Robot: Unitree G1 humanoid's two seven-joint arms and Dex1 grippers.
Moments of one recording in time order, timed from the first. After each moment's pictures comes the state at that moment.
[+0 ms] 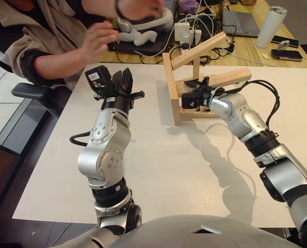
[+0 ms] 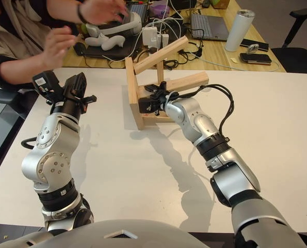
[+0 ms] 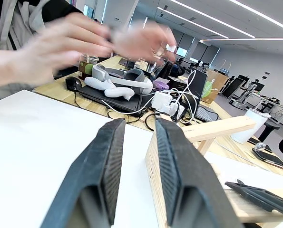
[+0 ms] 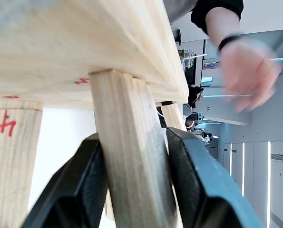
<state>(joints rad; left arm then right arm) -0.26 -0.04 0.16 -0.61 -0.40 0.80 0.23 -0.72 -0.37 0.52 0.39 -0.73 -0.09 0.47</state>
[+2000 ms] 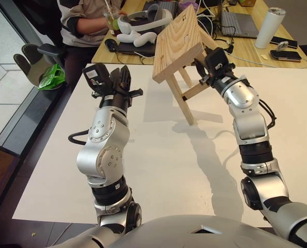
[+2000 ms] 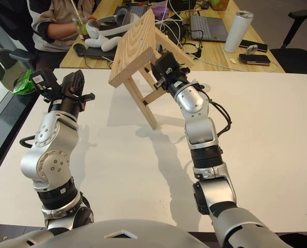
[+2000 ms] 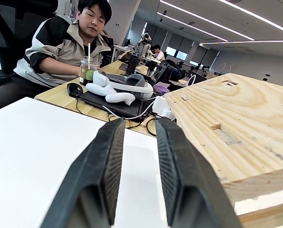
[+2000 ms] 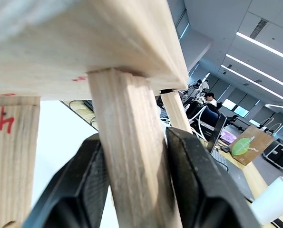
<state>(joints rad) -0.28 -0.04 0.17 -0.60 -0.37 0.80 0.21 -0.59 -0.12 0.10 0.09 -0.21 0.28 0.38</state>
